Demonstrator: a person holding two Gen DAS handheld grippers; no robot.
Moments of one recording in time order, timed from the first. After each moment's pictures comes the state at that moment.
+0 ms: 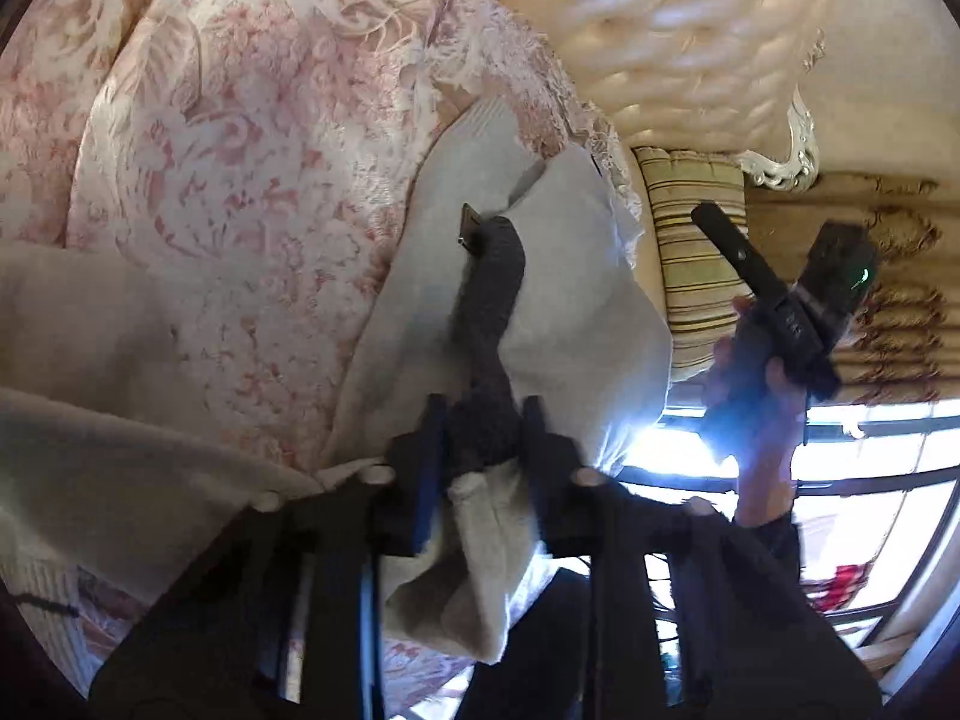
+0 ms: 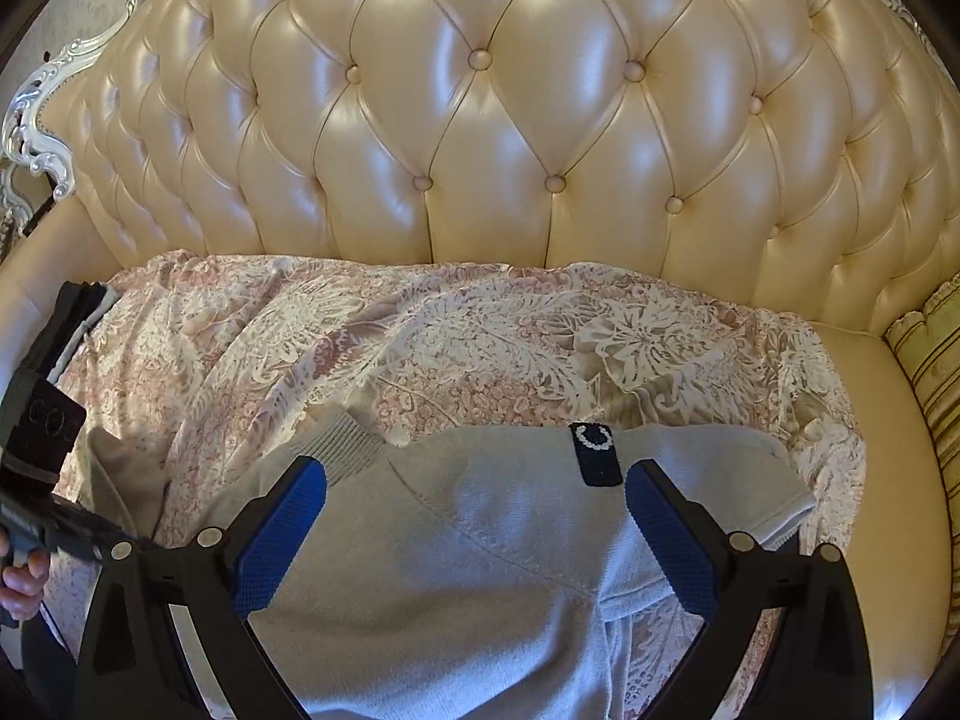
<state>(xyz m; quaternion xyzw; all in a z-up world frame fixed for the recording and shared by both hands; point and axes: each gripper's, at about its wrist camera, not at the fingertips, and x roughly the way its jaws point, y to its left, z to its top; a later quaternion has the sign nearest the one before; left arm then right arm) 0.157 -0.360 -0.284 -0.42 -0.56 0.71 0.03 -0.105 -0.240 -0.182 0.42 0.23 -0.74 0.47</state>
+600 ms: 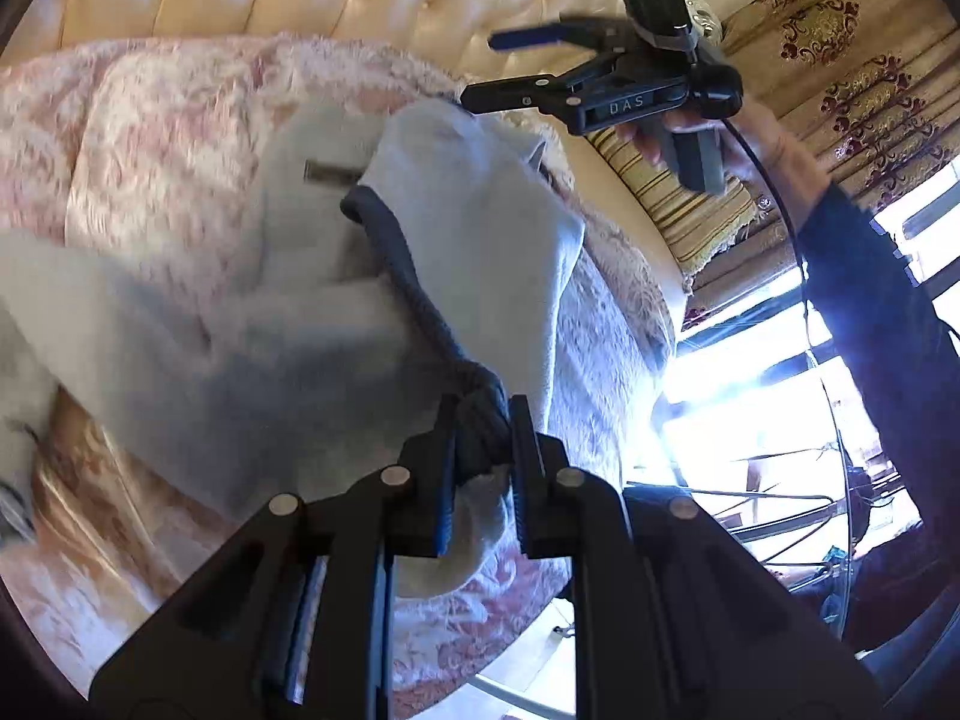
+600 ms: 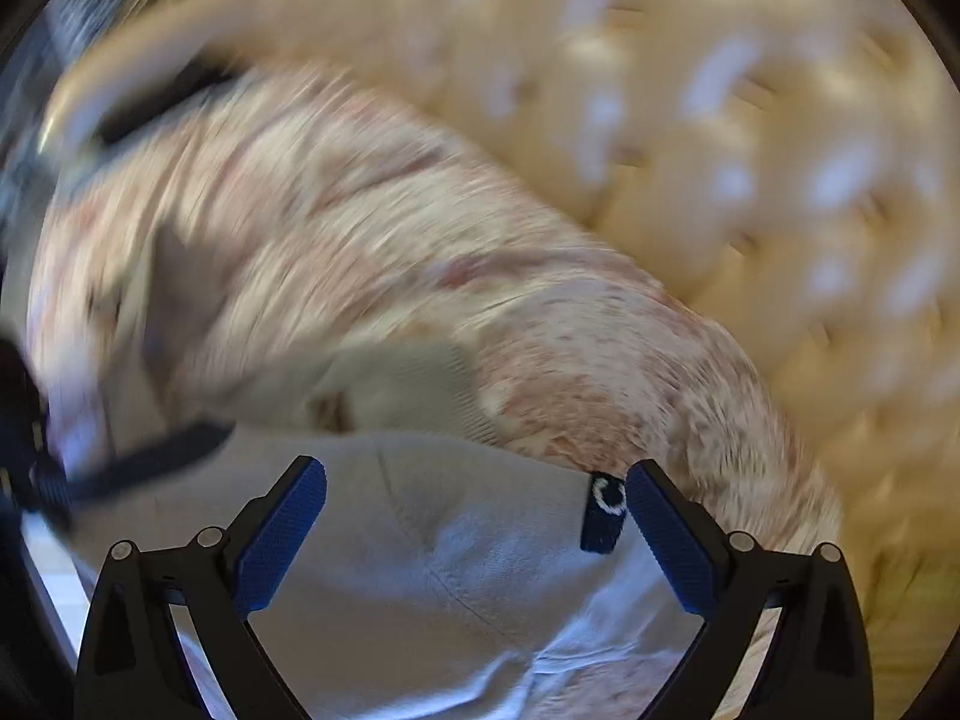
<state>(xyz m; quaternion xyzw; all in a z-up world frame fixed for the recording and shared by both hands) 0.203 -0.255 -0.228 -0.42 -0.38 0.83 0.06 -0.048 -0.289 -0.189 0.34 0.48 -0.56 0.59</state>
